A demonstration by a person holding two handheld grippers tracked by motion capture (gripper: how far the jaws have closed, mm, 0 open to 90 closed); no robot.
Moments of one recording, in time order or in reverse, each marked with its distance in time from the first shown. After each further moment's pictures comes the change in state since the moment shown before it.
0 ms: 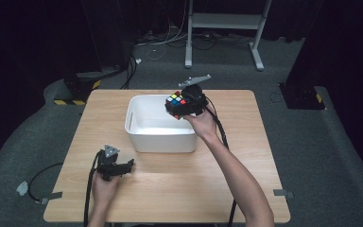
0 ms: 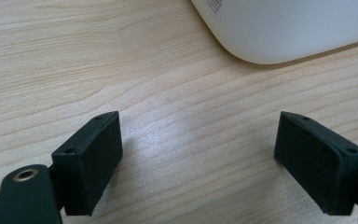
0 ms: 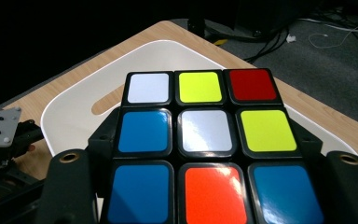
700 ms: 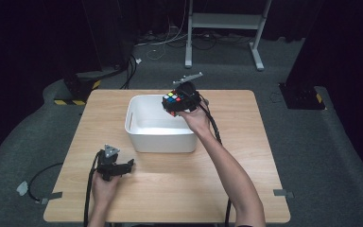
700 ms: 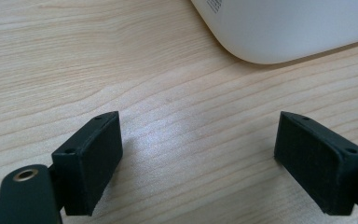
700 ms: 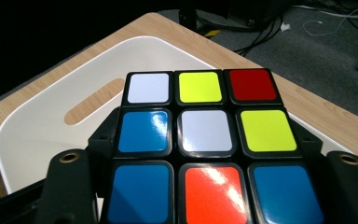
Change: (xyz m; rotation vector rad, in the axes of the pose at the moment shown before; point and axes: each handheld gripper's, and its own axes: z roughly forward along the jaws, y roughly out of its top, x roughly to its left) left arm 0.000 0.000 0.000 0.000 0.000 0.002; right arm -0.010 0.005 0.033 0.041 -0.035 0.022
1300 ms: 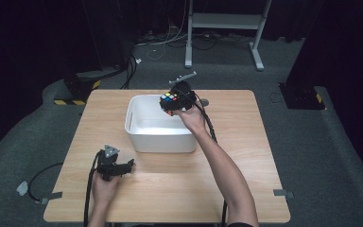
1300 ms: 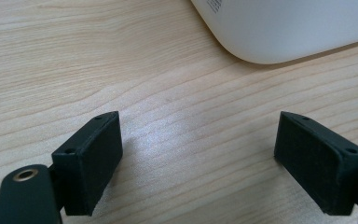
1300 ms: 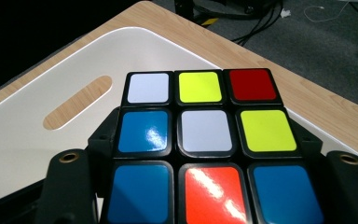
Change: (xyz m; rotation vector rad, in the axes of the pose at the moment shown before) left arm 0.000 0.000 0.000 -0.001 0.000 -0.001; right arm -0.005 0.003 0.025 0.043 -0.008 0.023
